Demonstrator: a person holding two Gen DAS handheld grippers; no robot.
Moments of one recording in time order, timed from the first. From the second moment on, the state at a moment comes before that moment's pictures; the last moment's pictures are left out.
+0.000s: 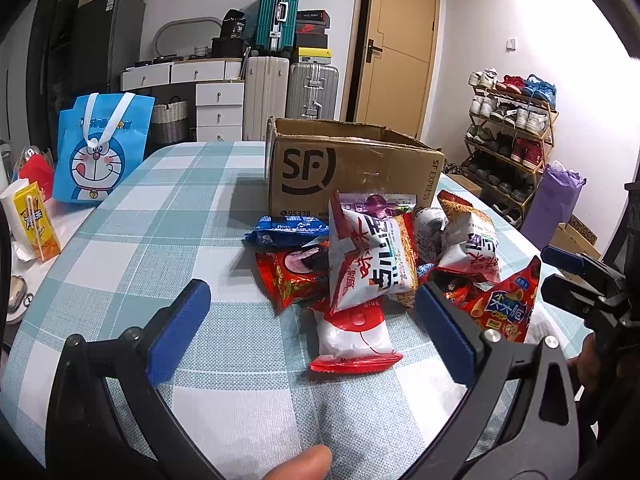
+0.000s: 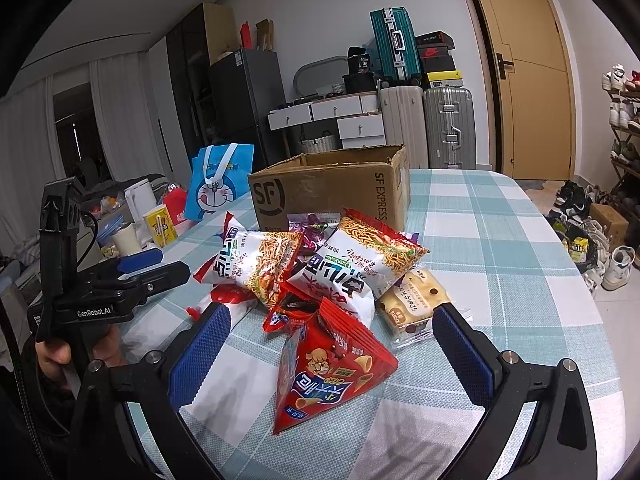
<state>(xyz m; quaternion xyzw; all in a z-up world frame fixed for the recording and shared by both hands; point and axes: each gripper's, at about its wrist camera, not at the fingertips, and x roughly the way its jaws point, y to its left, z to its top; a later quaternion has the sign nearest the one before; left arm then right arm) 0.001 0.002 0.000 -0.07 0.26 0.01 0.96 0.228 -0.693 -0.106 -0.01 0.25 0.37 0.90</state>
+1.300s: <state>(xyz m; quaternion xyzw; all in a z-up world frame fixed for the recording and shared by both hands) 0.001 0.001 0.001 -0.06 0.26 0.01 0.96 0.231 -0.694 -0.107 0.00 0.26 0.37 0.89</state>
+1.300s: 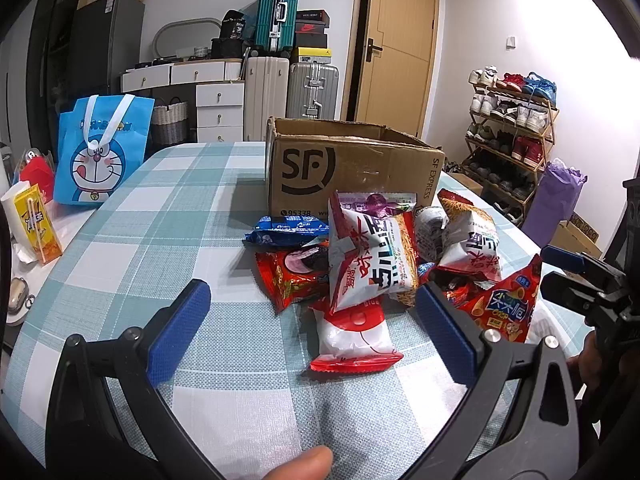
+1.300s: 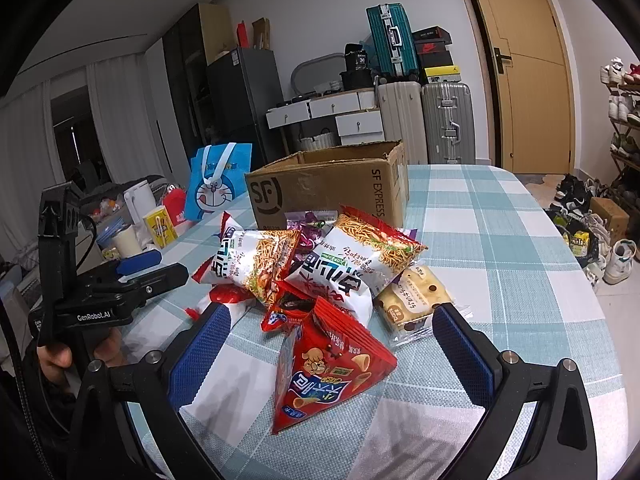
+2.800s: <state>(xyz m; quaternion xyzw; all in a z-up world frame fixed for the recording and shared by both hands) 0.070 -0.019 -0.049 -0.03 0.42 -0.05 0.90 0.258 -0.648 -0.142 -0.07 0.40 0.34 0.85</state>
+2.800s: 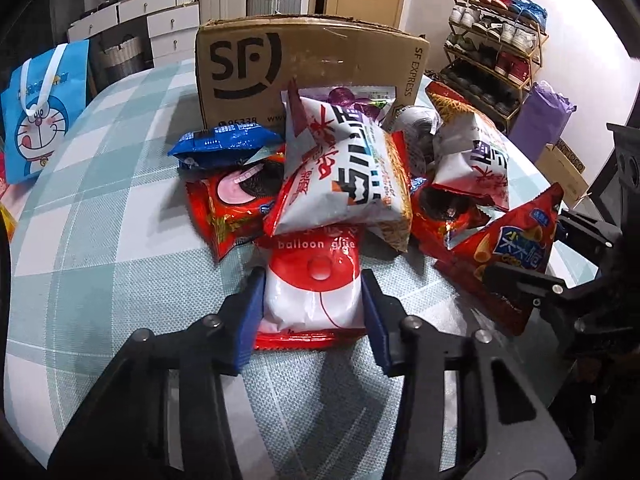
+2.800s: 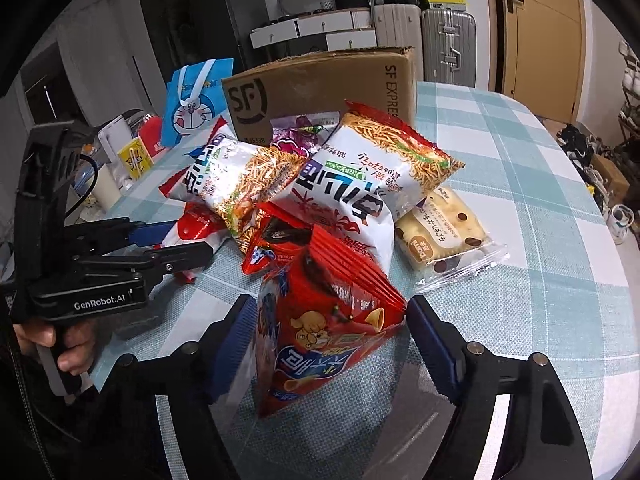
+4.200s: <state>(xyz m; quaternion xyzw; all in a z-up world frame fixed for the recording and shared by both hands) 0.016 0.000 0.065 -0.05 0.30 -0.05 0.95 0.248 -0.674 -0.049 -0.02 0.27 0.37 0.89</state>
